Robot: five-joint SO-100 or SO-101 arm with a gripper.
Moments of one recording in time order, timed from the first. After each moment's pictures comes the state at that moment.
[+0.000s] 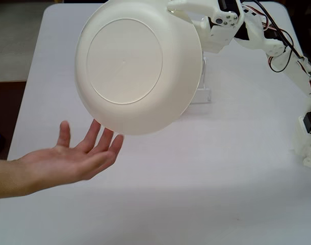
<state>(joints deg) -8.7 89.3 35.3 18.5 -3.4</state>
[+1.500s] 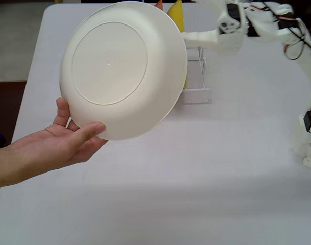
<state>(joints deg) -3.8 101.2 44.5 46.4 -9.8</state>
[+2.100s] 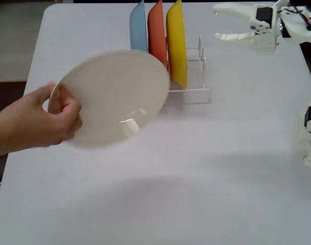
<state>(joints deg) 14.4 134.3 90.4 48.9 -8.3</state>
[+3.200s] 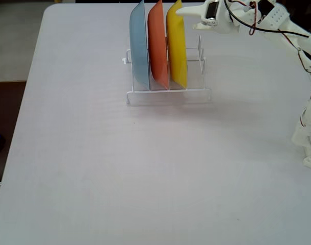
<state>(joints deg) 30.9 90.8 61.0 51.4 -37.7</state>
